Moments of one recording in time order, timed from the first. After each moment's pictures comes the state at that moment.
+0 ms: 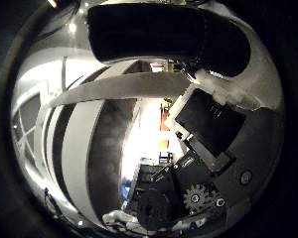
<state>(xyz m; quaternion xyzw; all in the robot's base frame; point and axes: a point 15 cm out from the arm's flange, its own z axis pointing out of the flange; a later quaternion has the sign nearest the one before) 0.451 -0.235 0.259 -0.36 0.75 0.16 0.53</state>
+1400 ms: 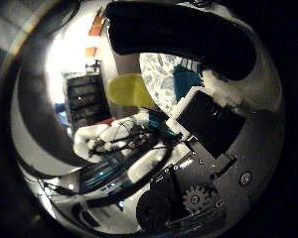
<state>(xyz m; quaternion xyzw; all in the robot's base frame) 0.323 -0.083 0.470 -0.82 0.55 0.10 -0.10</state>
